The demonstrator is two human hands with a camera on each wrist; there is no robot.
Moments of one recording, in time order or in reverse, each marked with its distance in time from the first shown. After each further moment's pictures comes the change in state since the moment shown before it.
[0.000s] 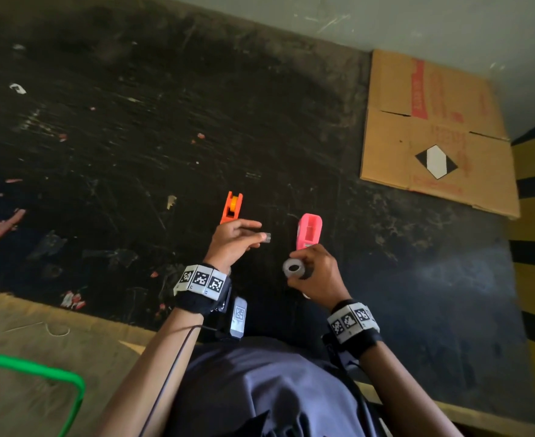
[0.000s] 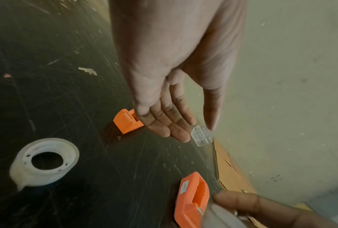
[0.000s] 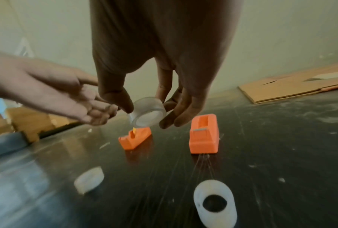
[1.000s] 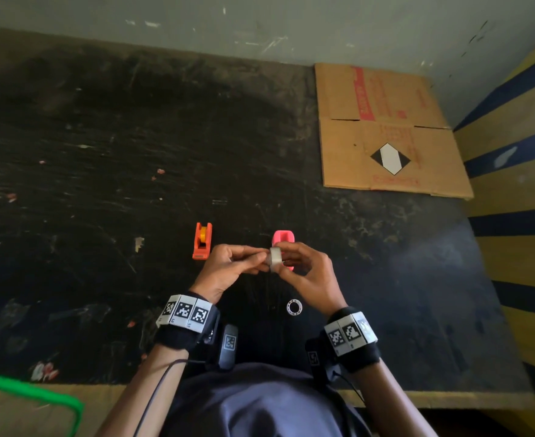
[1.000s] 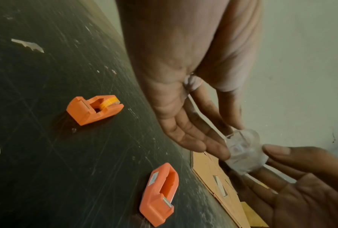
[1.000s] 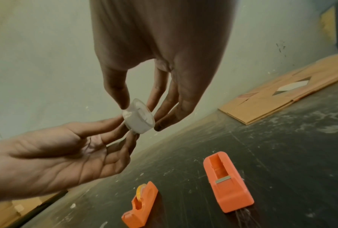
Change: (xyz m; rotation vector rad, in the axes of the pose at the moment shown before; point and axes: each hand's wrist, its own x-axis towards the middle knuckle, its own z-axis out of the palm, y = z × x) left_hand -0.002 0.027 0.027 -0.008 -0.351 0.157; right_hand -0.001 -0.030 -0.042 0.481 0.187 -0.036
